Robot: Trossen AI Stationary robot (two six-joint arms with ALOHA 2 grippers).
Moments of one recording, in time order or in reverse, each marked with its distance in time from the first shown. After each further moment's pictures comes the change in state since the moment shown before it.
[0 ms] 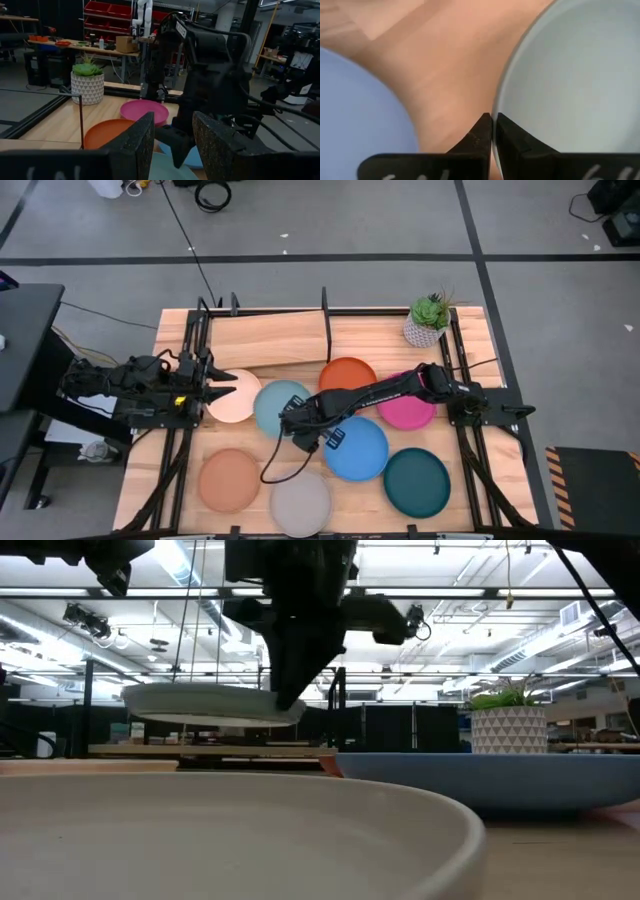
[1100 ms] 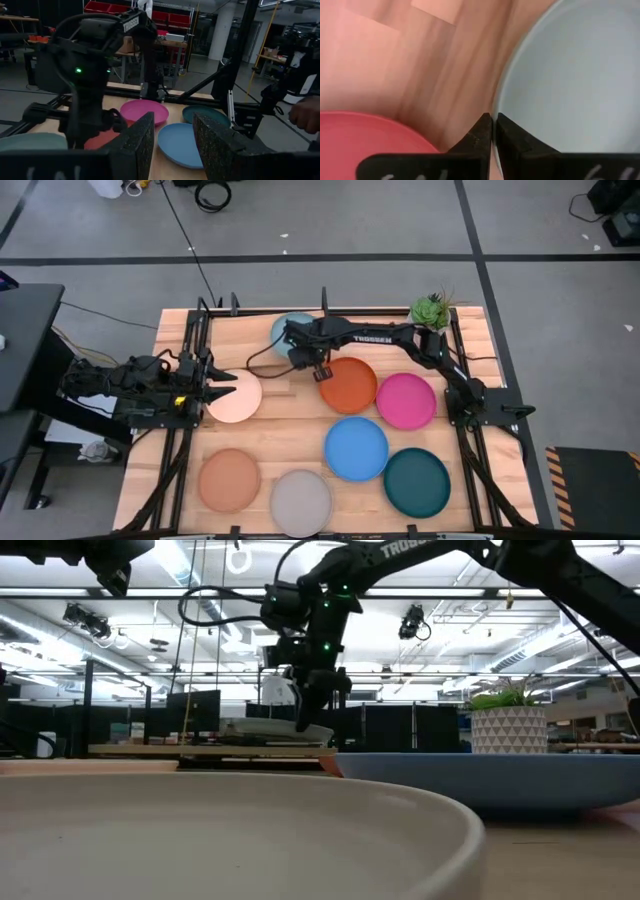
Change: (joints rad) left arm 0.000 0.000 0.000 0.000 0.000 0.000; right arm -0.444 0.001 0.001 0.076 -0.057 0.108
